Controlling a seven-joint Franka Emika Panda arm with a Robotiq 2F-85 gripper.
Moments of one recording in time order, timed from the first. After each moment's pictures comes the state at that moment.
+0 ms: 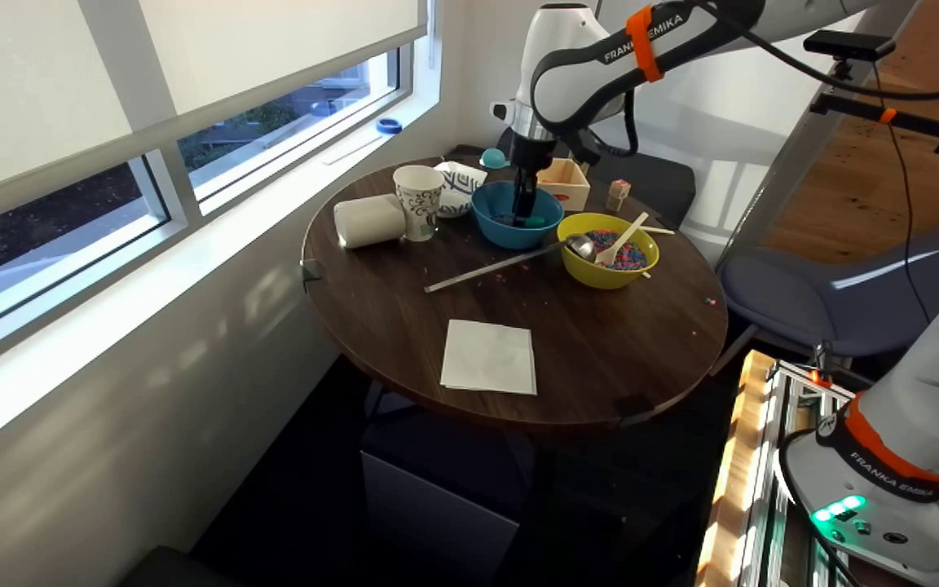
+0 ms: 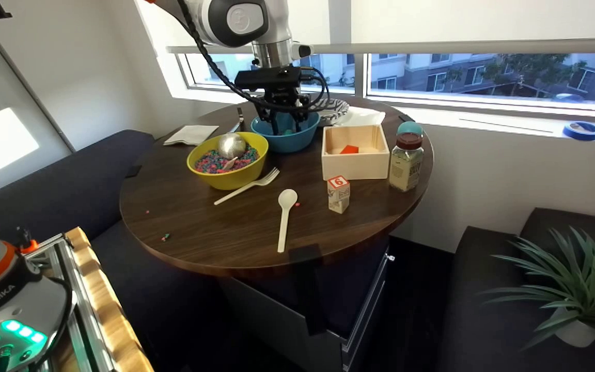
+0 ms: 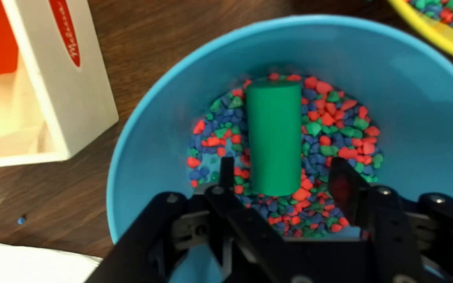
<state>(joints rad) -0.12 0.32 -0.01 -1.92 -0.02 2.27 -0.69</state>
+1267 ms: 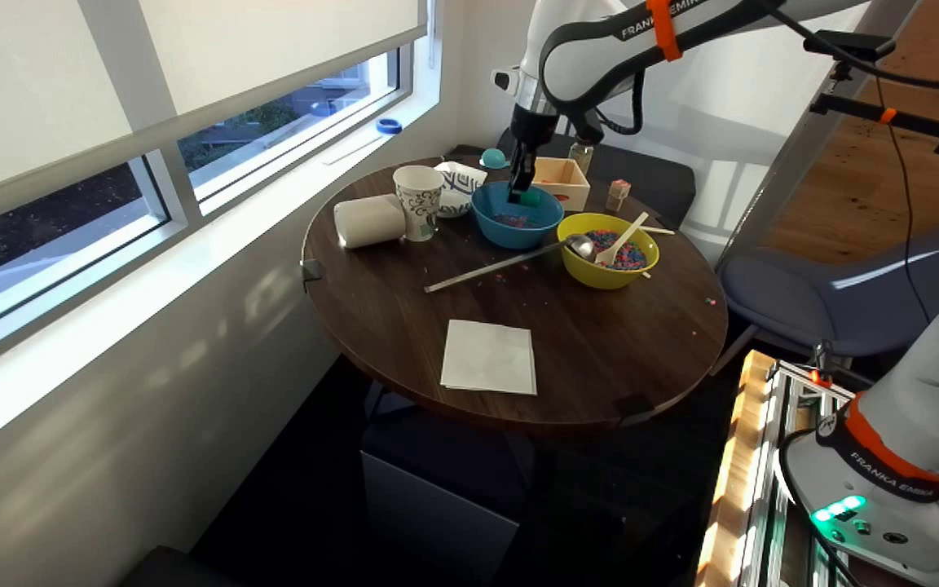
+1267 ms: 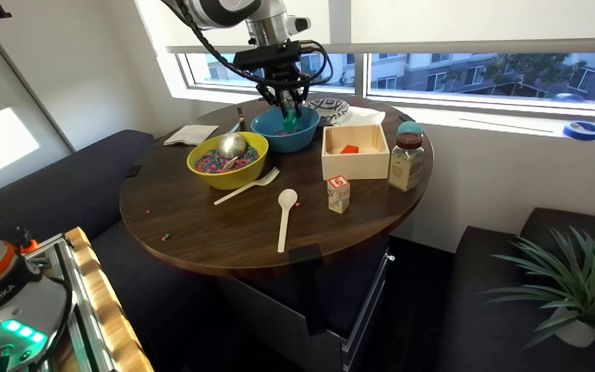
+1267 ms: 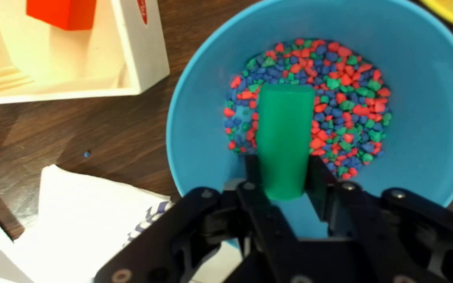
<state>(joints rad) -0.12 0.25 -0.01 -1.92 -0.07 2.31 -0.69</state>
